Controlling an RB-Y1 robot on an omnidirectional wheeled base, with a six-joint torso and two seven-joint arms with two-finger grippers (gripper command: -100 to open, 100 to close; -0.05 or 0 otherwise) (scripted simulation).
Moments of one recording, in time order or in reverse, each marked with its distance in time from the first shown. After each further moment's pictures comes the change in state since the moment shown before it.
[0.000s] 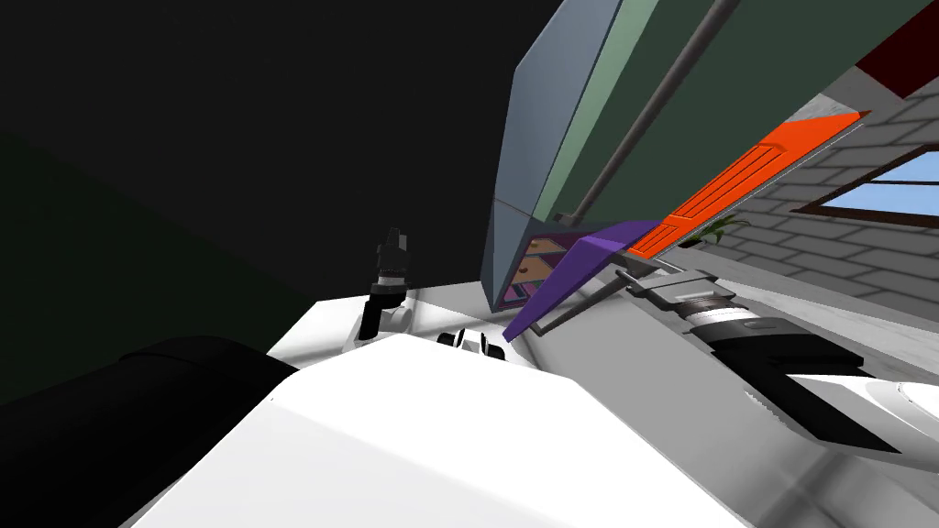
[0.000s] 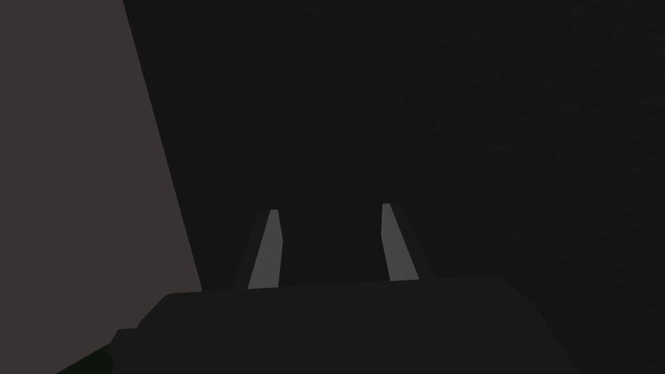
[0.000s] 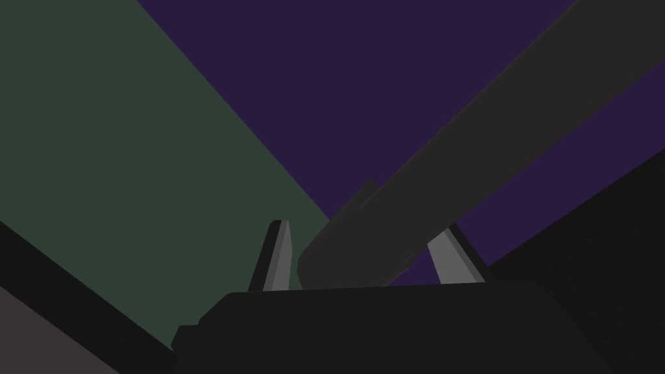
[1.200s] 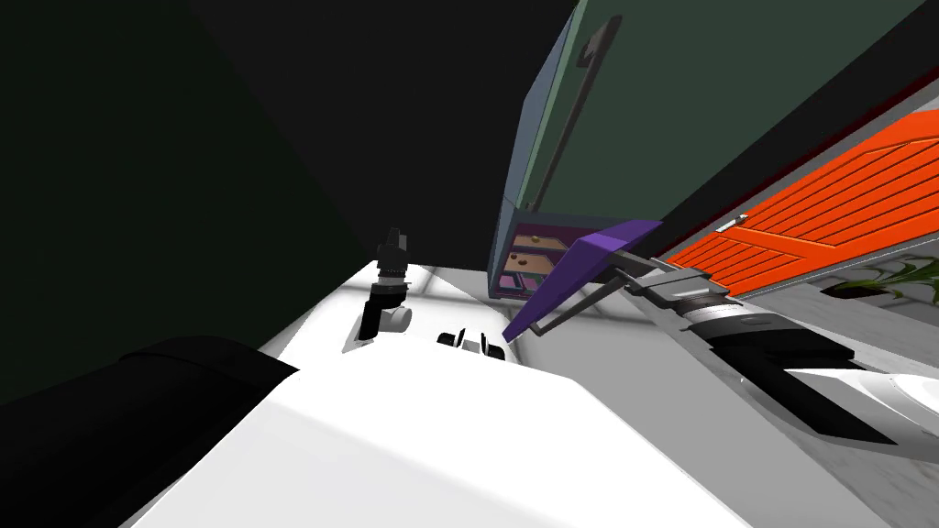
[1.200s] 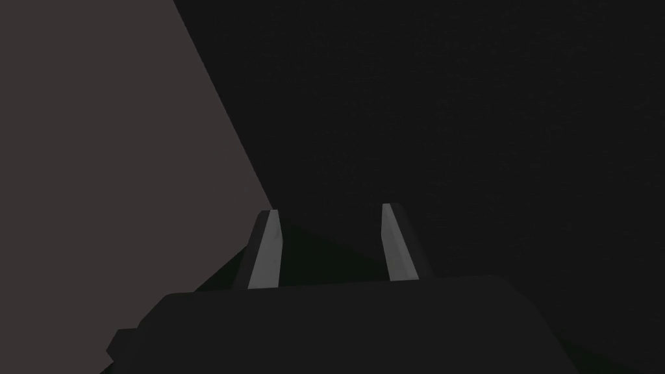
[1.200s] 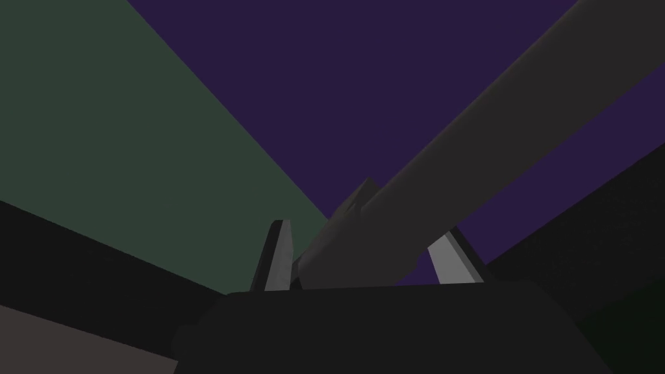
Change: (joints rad) left arm 0.000 0.000 0.000 0.000 0.000 0.000 0.000; right arm -0.025 -0.025 0.016 0.032 -0.017 -0.028 0.001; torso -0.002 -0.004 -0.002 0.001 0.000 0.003
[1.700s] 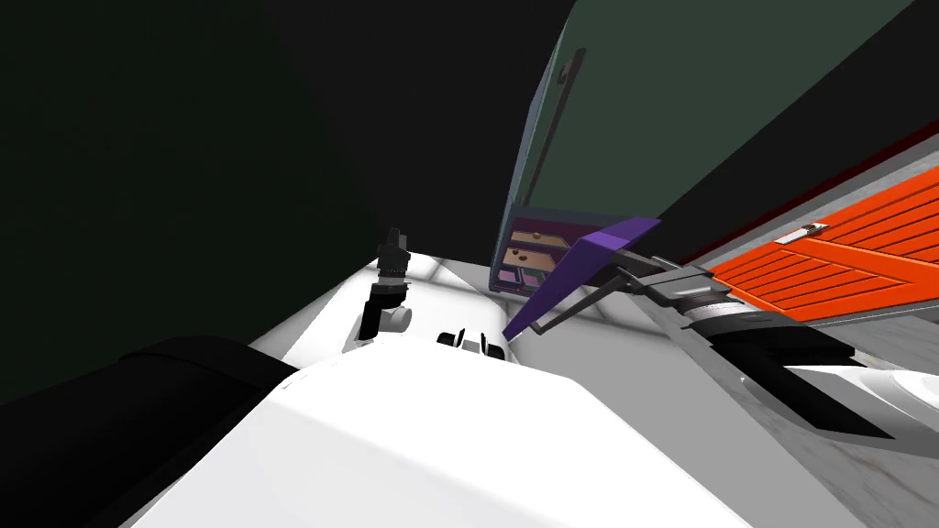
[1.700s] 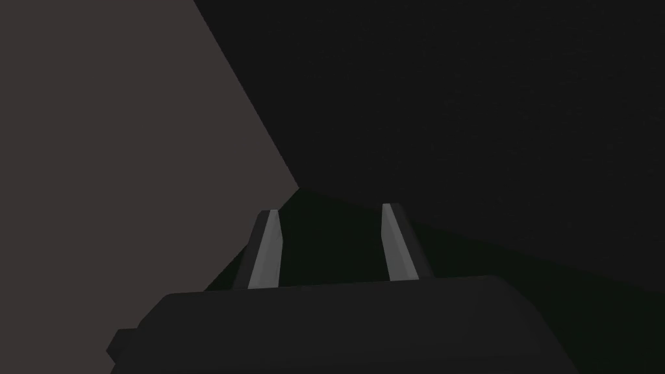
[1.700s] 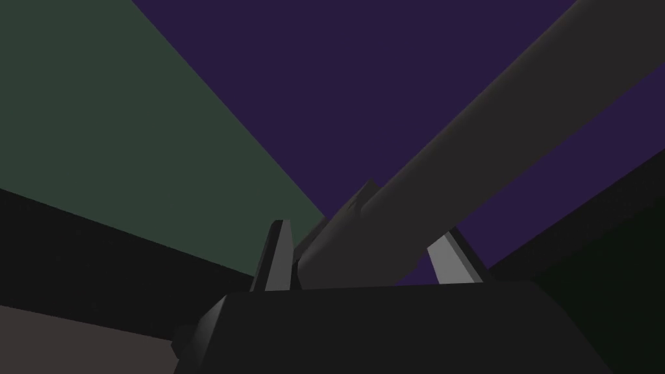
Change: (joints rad) left arm 0.000 0.000 0.000 0.000 0.000 0.000 0.000; right arm -0.014 -0.012 0.005 0.016 -0.008 0.008 0.004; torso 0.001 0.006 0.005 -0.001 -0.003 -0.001
